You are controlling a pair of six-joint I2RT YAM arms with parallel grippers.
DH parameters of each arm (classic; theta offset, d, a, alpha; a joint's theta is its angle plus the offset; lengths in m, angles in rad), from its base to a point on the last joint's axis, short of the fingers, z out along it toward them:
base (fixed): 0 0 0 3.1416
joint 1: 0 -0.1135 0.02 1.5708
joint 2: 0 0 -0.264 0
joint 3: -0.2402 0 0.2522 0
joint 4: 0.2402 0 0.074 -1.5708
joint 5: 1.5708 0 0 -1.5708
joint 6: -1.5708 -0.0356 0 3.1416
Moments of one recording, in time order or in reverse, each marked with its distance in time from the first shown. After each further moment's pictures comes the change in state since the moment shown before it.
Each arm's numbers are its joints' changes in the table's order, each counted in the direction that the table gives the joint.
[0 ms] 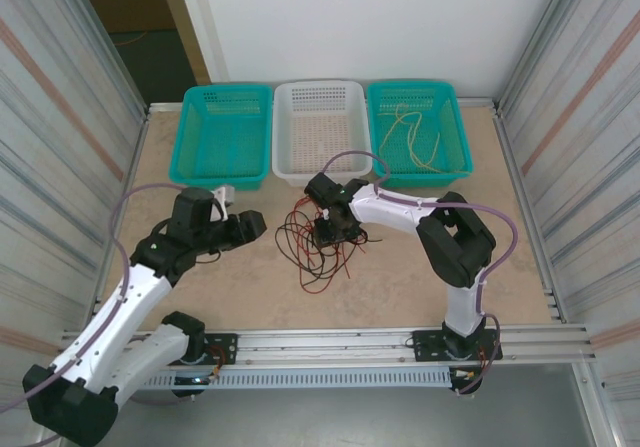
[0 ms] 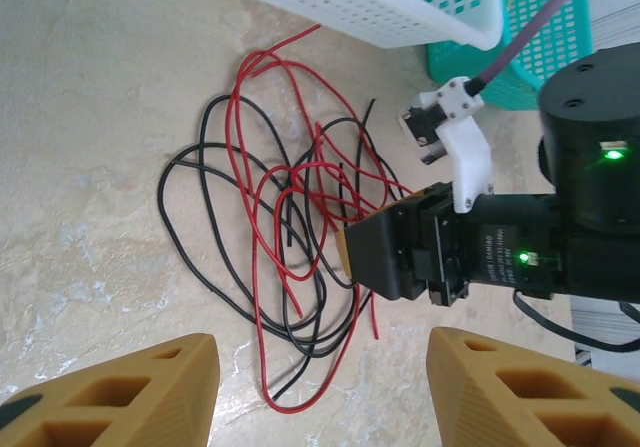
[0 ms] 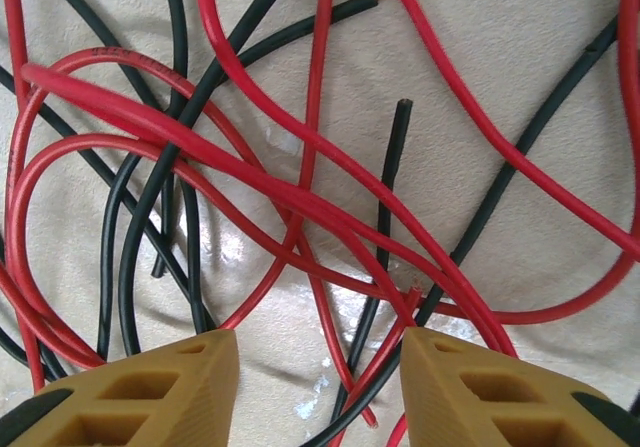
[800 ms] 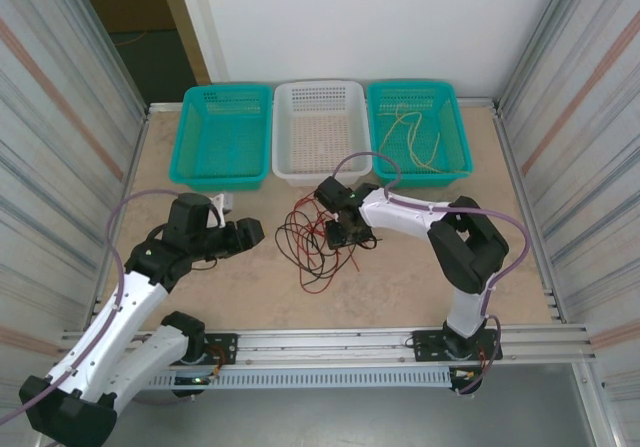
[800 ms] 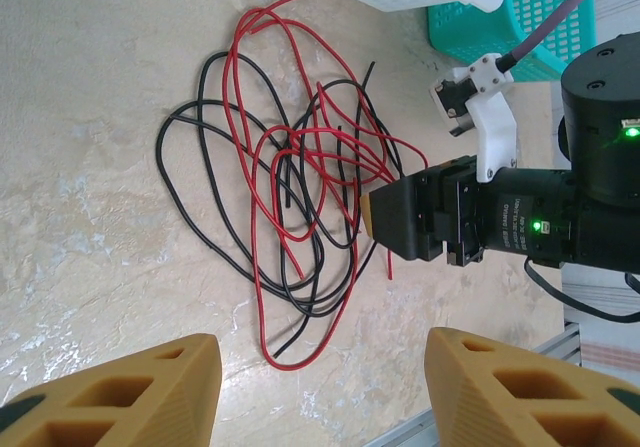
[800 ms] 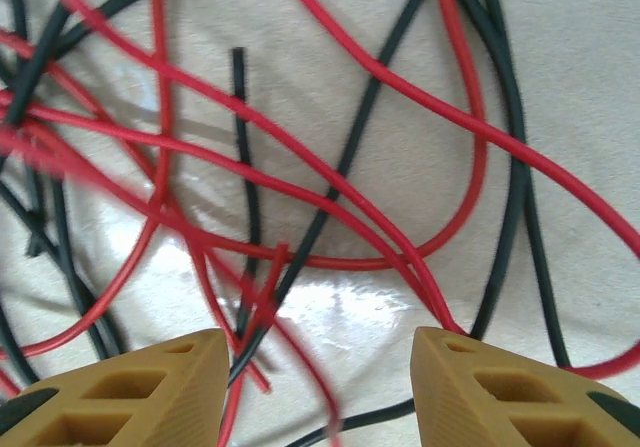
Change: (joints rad) left arm 0.000 -0.040 0.008 0.077 0.040 0.002; right arm 0.022 -0.077 0.105 -0.012 0.088 -0.023
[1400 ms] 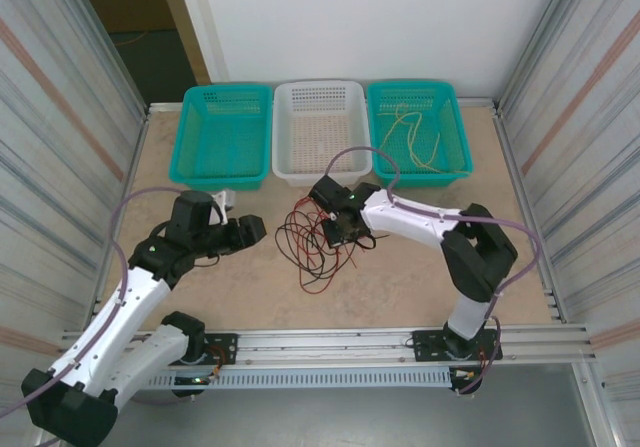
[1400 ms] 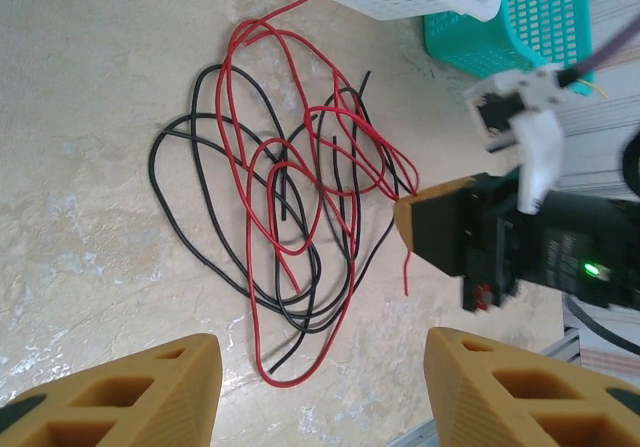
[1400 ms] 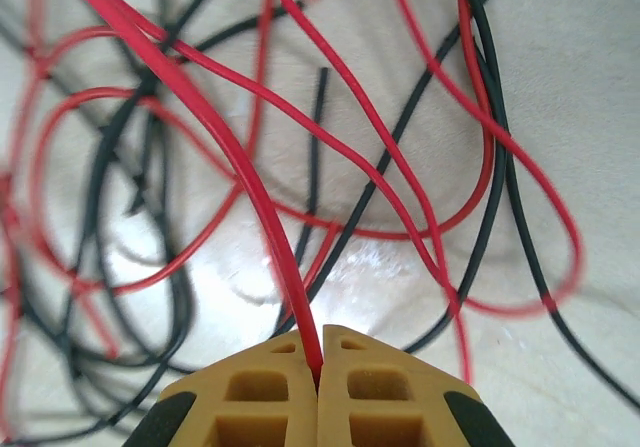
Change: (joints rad) left arm 0.000 0.032 0.003 -0.053 0.008 -0.002; right arm -0.076 -0.098 -0.042 0.061 0.061 0.039
